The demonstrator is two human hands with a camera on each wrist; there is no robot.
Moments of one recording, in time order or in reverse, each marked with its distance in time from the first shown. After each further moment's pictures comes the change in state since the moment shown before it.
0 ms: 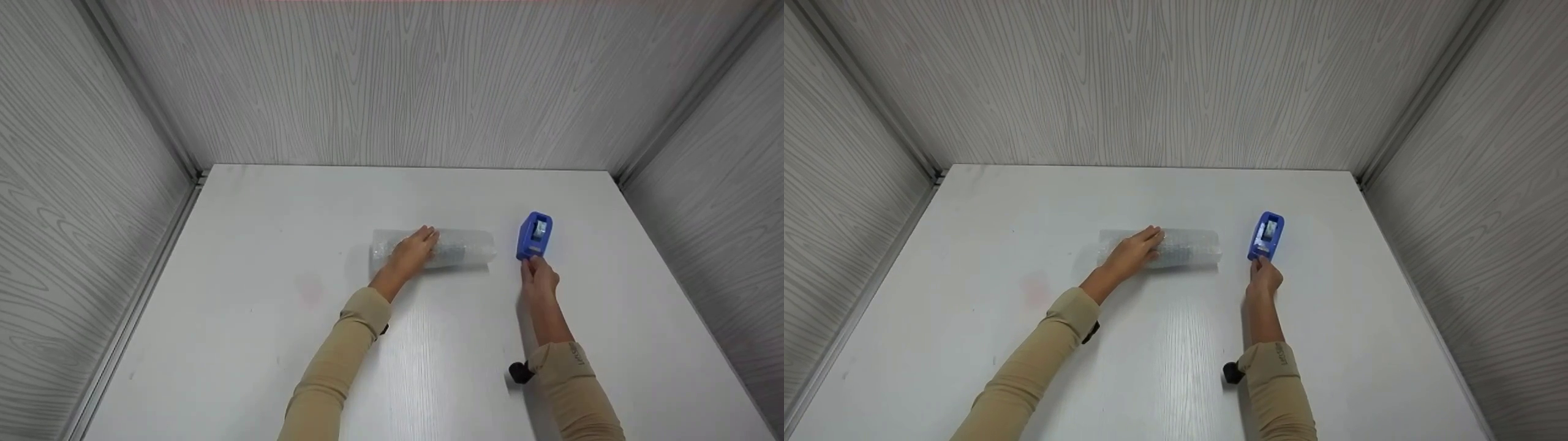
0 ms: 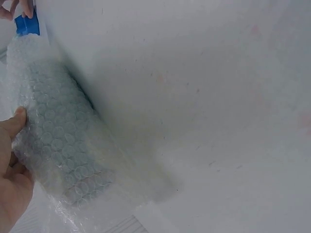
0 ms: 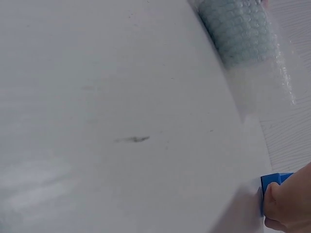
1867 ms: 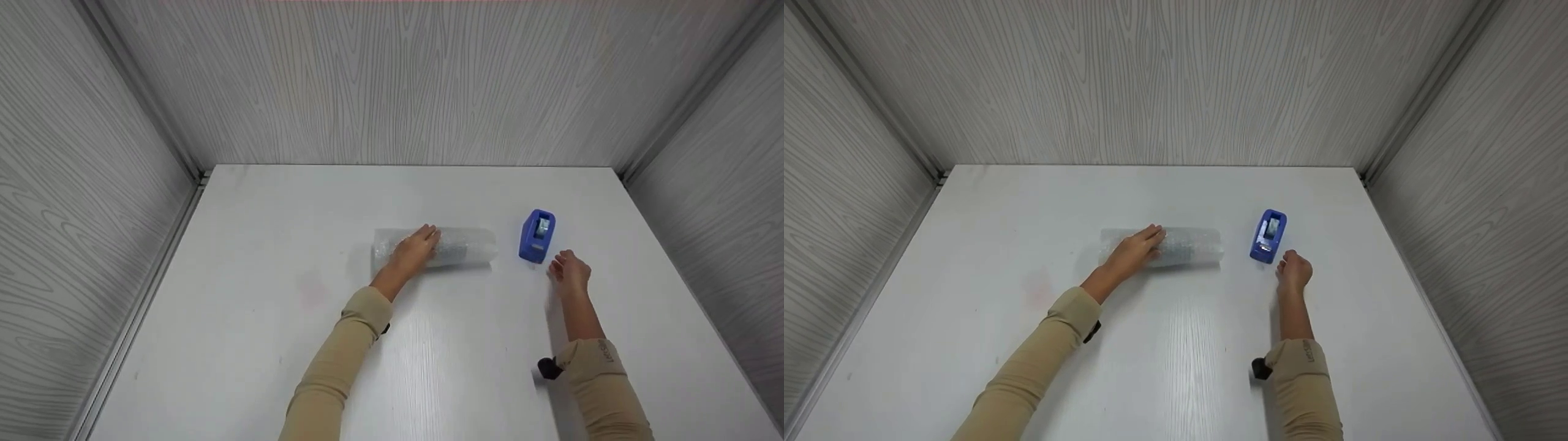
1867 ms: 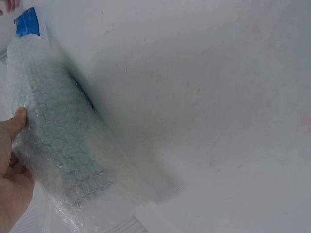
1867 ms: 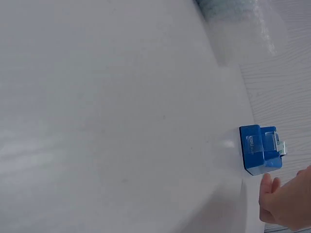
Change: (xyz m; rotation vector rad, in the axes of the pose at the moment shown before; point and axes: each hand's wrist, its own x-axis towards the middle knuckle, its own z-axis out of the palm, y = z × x) left_hand -0.013 0.091 -0.166 0.009 -0.141 -0.118; right_hand 0.002 -0.047 -0.005 -0.413 0.079 -0.069
